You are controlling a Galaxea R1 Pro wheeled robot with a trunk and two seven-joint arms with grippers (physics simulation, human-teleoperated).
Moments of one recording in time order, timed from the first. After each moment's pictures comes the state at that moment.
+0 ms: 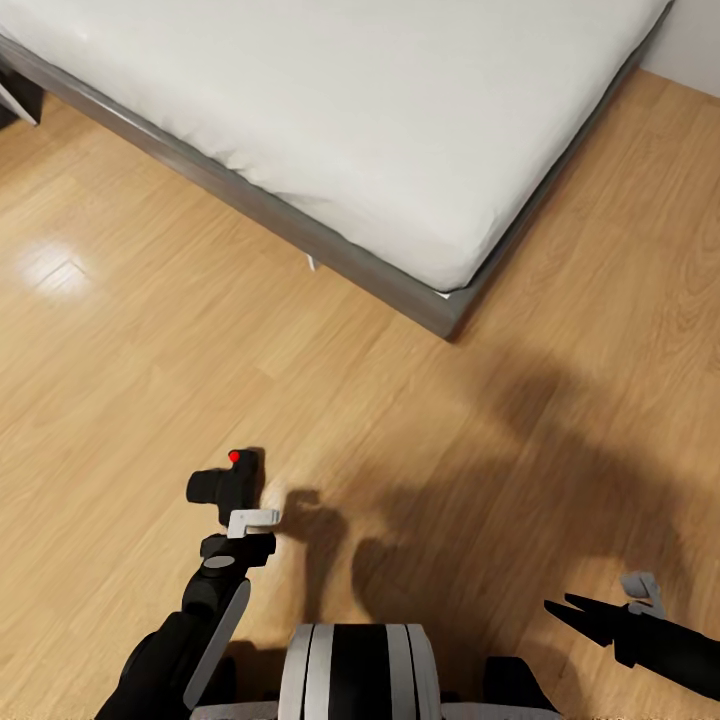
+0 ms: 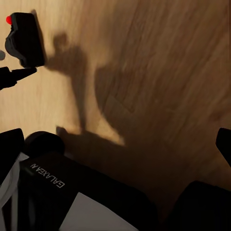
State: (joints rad) left arm -0.35 0.00 -0.23 -1.32 0.19 0.65 0.45; right arm -0.05 -0.25 -0.56 -1.55 0.00 0.83 1.33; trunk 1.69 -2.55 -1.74
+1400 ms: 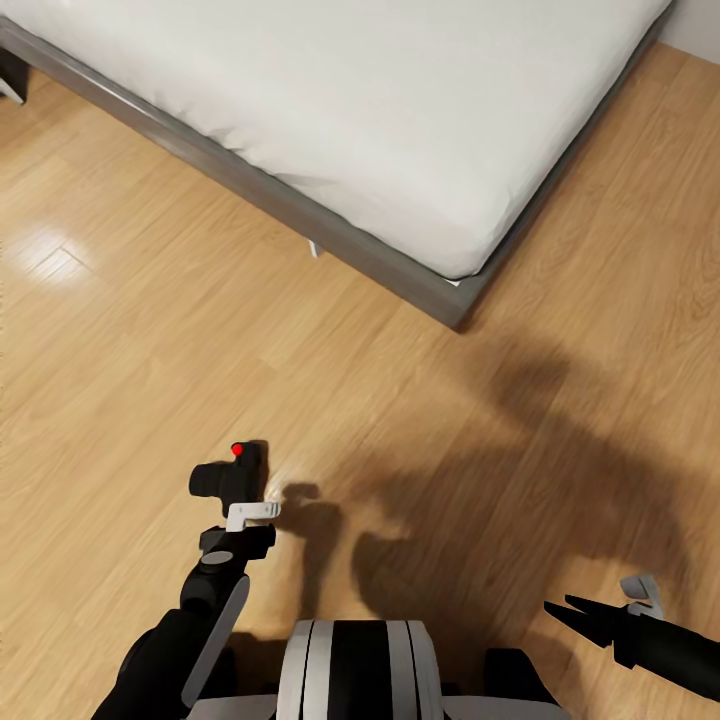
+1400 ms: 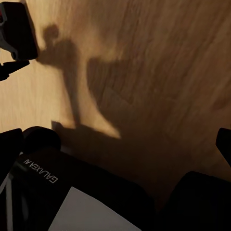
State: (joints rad) left arm -0.35 0.00 -0.23 -1.36 0.19 0.65 0.46; right arm -0.05 -0.25 -0.55 -1.55 0.01 0.83 1.33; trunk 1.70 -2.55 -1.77
